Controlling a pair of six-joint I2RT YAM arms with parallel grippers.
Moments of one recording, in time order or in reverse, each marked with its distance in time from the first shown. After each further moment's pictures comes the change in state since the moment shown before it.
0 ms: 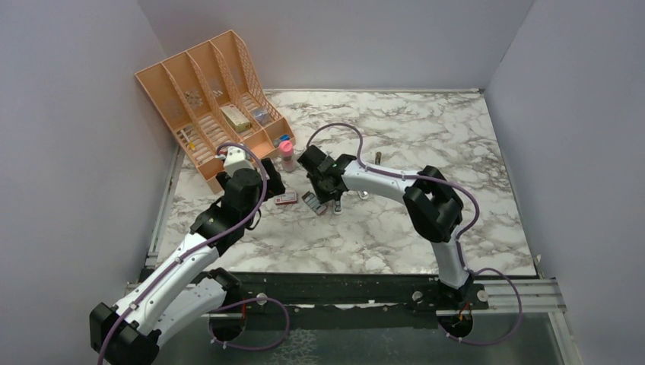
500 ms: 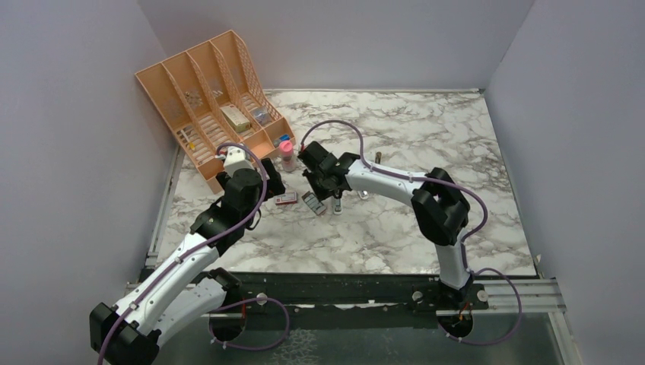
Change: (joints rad) left arm 0.000 0.000 0.000 0.000 0.000 0.000; right arm 0.014 -0.057 -0.005 0.041 -0.055 -0.089
